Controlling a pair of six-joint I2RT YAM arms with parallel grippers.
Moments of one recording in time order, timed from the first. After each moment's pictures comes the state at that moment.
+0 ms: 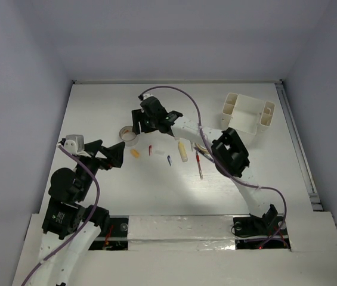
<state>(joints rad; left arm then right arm) -0.32 0.27 0.66 -0.34 -0.01 -0.38 0.83 2.33 2.00 -0.31 0.02 0.47</state>
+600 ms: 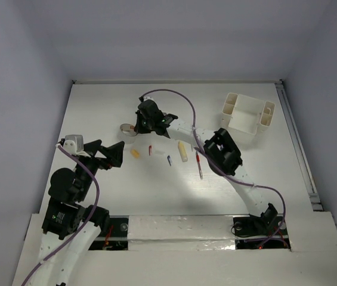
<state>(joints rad) -0.32 0.27 0.66 -0.34 -0.03 -0.38 0.83 2.46 2.10 -0.26 0.02 0.60</state>
